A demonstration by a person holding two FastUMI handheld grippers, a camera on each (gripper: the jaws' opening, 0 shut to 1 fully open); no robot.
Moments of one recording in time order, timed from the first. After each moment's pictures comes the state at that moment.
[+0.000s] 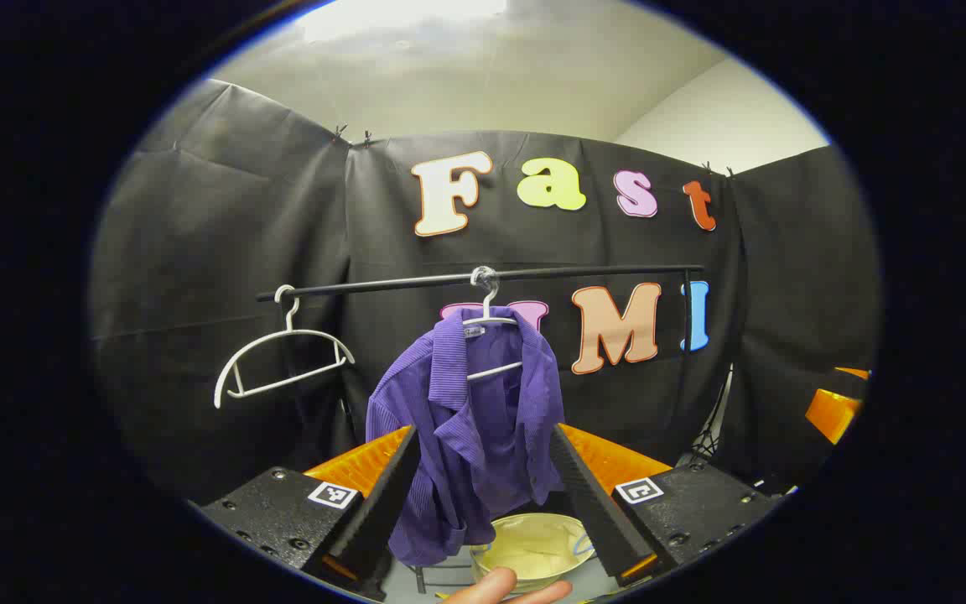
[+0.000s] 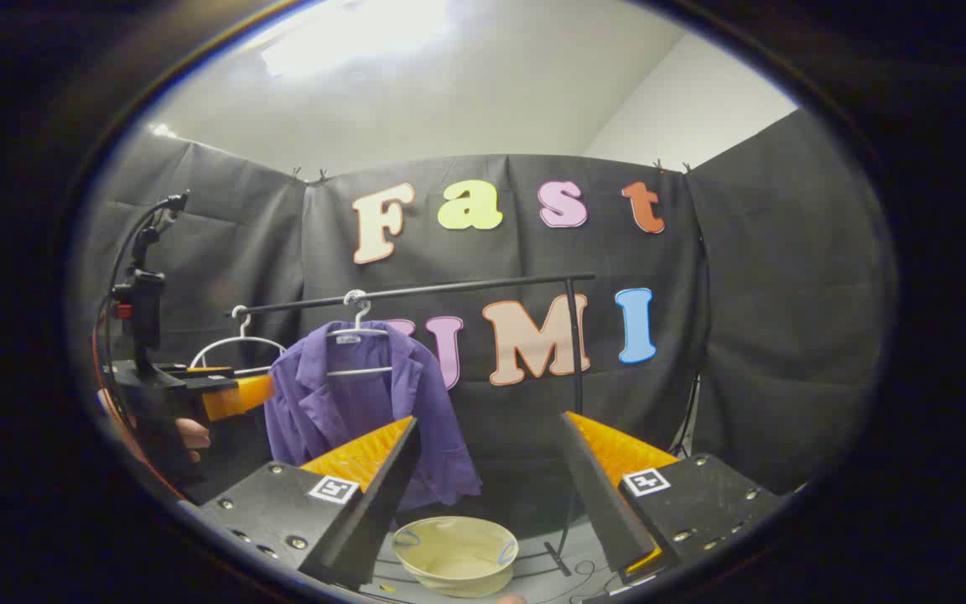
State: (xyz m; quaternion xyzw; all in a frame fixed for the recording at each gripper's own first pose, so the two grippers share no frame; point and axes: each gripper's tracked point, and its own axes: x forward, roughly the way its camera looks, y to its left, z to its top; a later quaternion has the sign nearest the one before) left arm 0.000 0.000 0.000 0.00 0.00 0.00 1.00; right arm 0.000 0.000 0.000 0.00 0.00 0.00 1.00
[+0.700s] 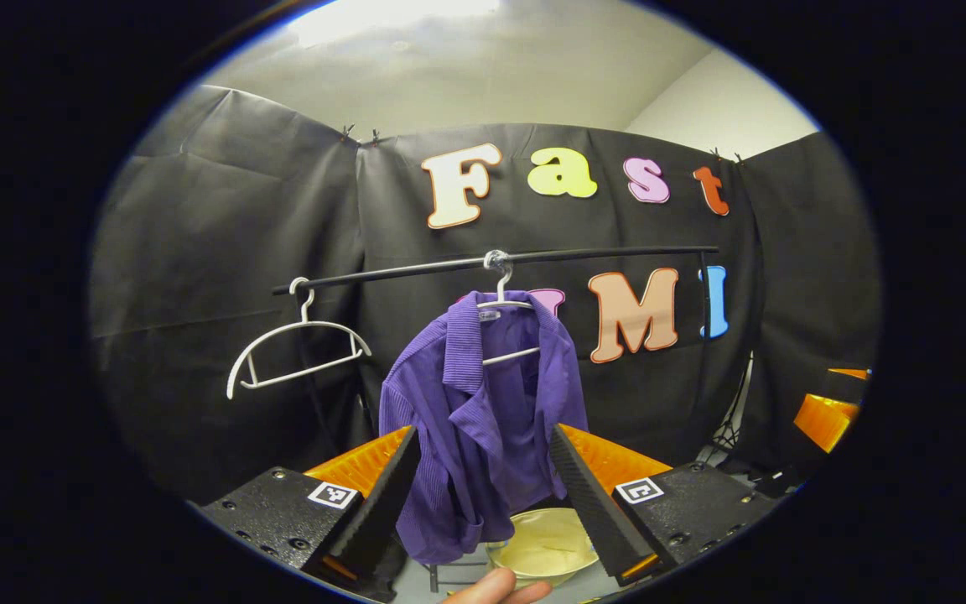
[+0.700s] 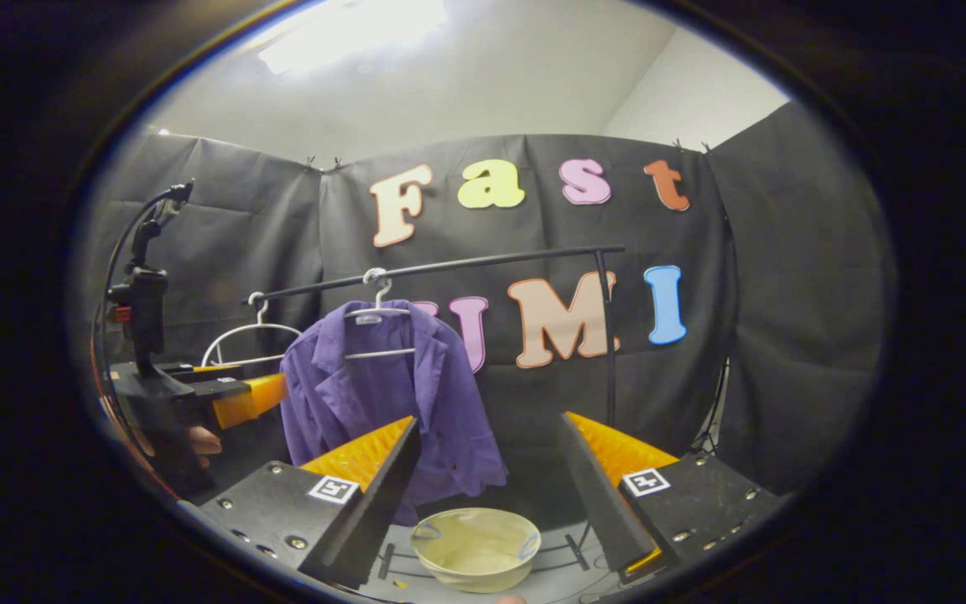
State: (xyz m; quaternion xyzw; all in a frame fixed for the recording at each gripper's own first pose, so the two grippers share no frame) left arm 0.007 0.013 -0.028 0.02 0.01 0.04 1.00; right arm 0.028 0.035 -0.037 0.02 0.03 0.05 1.00
